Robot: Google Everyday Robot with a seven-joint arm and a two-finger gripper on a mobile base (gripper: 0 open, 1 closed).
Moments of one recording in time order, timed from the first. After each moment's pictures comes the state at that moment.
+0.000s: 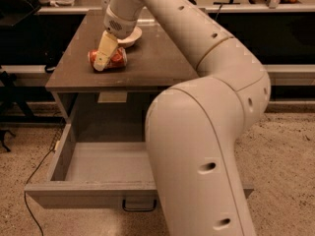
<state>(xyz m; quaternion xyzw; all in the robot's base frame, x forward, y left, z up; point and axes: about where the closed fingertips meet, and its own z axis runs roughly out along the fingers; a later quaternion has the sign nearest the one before) 0.731 0.133 0.872 -0.59 0.78 0.13 0.19</state>
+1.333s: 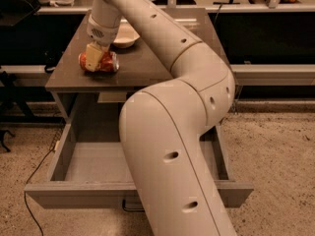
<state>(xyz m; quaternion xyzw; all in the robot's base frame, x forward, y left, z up) 0.736 0.189 0.838 -0.61 0.77 0.13 0.16</state>
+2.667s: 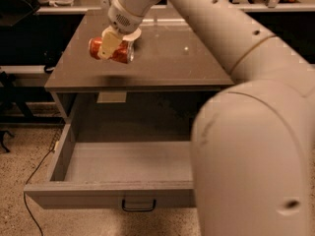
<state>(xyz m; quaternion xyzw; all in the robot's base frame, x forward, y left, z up) 0.692 0.134 0.912 -0.62 0.72 0.17 0.26</state>
